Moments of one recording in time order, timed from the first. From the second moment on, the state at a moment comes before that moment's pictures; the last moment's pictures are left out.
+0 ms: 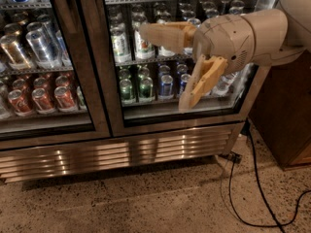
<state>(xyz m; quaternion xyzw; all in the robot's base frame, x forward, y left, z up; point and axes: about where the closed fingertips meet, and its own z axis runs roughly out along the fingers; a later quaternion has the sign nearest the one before) 0.418 -0.010 1.034 -0.61 0.41 0.53 0.44</state>
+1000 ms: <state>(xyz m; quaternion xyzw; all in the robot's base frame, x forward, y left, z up) 0.406 -0.004 1.065 -0.63 0.41 0.49 0.44</state>
